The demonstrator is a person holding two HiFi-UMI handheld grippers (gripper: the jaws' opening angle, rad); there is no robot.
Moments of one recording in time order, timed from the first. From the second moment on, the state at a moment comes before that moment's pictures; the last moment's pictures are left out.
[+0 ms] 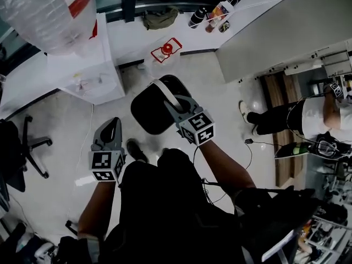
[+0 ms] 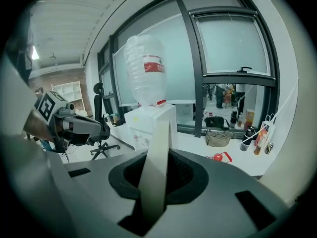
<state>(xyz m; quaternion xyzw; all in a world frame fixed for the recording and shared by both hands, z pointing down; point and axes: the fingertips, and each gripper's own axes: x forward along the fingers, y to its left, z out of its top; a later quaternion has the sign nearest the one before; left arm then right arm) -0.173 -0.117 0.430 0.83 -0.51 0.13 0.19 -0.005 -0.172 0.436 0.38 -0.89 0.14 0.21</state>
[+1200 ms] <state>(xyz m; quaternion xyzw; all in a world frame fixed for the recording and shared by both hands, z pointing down) -0.126 -0.242 0.699 0.75 -0.56 0.17 0.29 -0.021 -0.283 0.721 0.19 -0.93 0.15 0.29</state>
